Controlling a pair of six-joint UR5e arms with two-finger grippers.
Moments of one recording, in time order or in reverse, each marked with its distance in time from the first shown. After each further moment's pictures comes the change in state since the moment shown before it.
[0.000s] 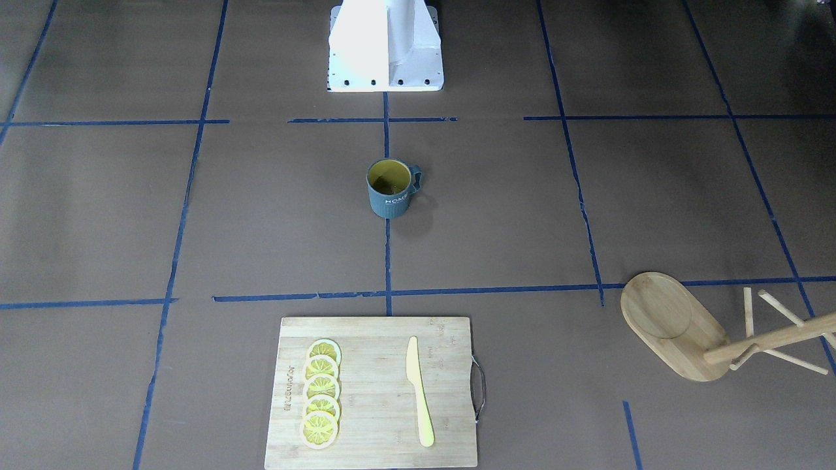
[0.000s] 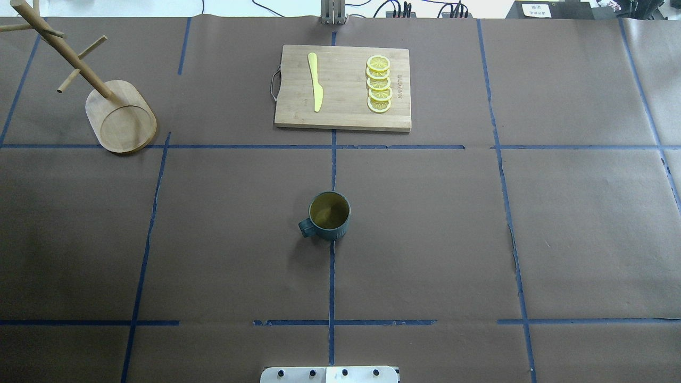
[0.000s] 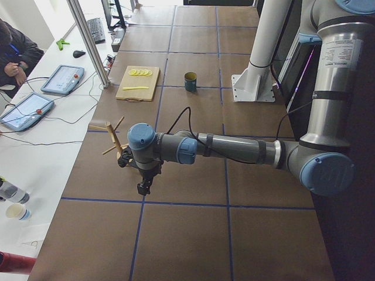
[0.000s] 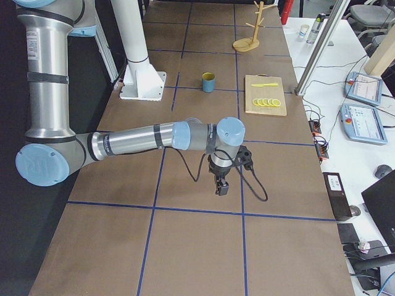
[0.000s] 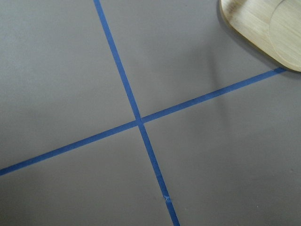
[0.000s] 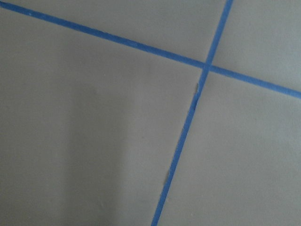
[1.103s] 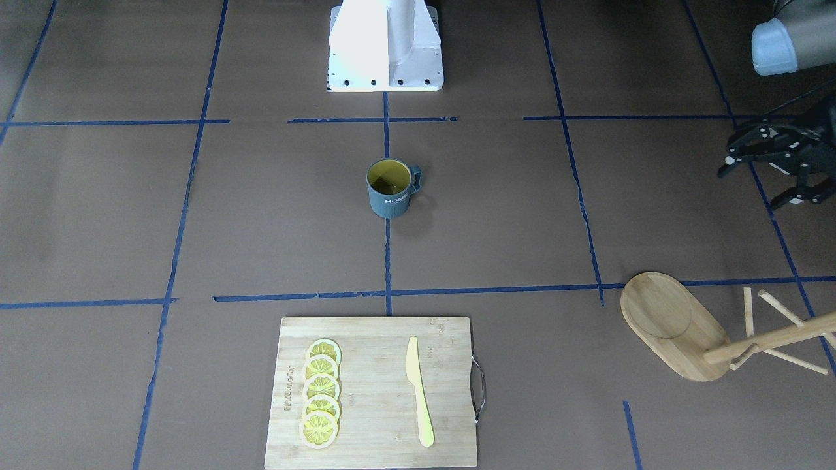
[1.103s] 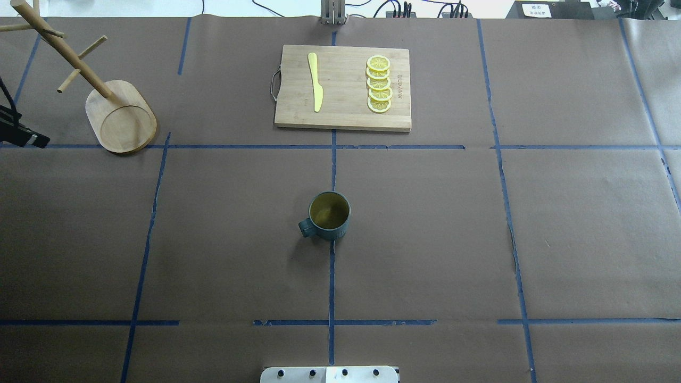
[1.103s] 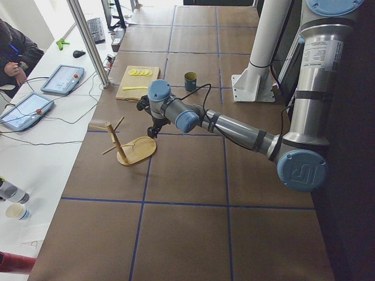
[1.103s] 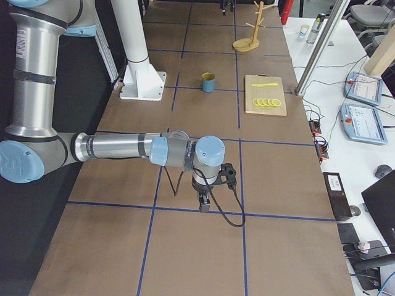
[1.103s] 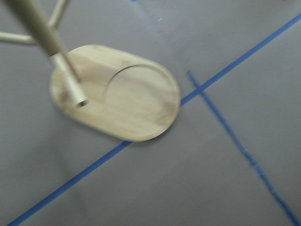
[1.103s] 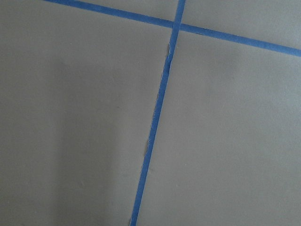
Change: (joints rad) left arm 0.338 -0.012 -0.245 -0.370 -0.025 -0.381; right arm 0.037 -0.073 0.006 0.064 0.001 0.020
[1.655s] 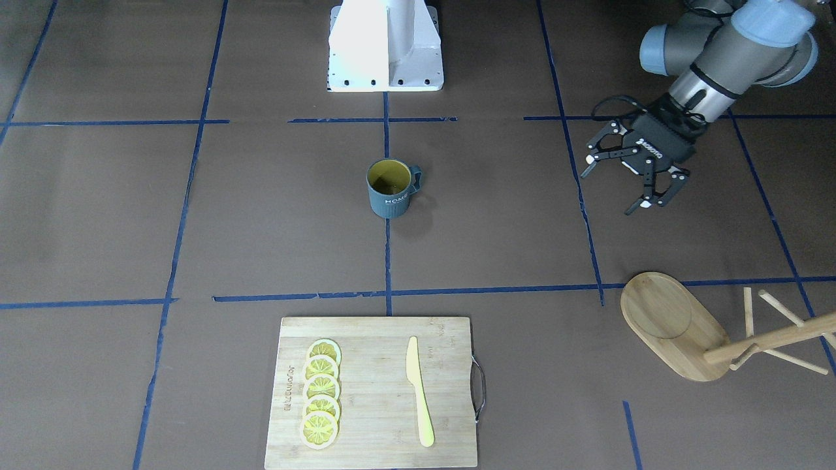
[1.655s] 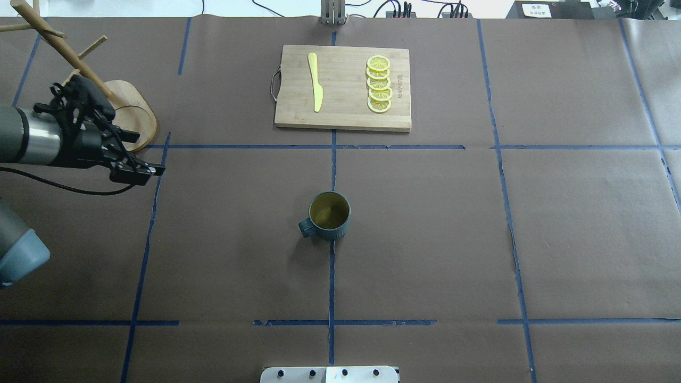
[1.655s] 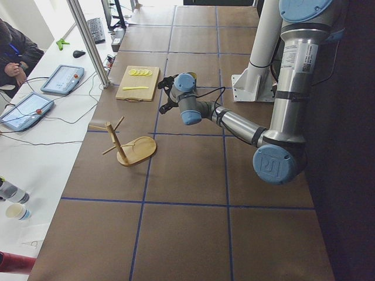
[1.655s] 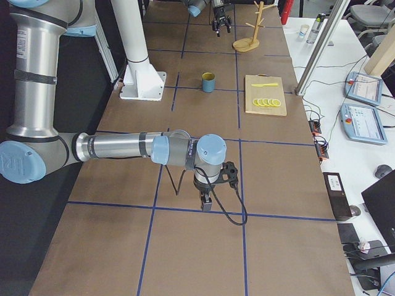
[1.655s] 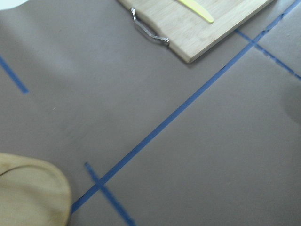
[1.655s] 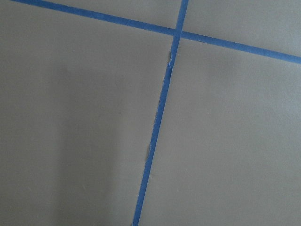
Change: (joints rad) left arm 0.364 -0.057 0.008 -0.456 0.373 -0.213; right arm 0.000 0.007 0.000 0.002 0.001 0.004
